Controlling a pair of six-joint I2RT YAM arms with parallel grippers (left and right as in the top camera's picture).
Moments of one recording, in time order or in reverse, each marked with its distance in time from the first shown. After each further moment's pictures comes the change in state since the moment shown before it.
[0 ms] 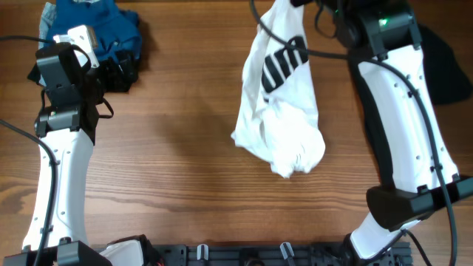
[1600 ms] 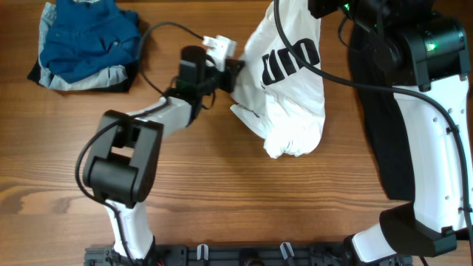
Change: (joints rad) left arm -0.499 0.644 0.007 0.806 0.267 -0.040; right arm -0.018 -0.140 0.016 -0.149 -0.120 0.002
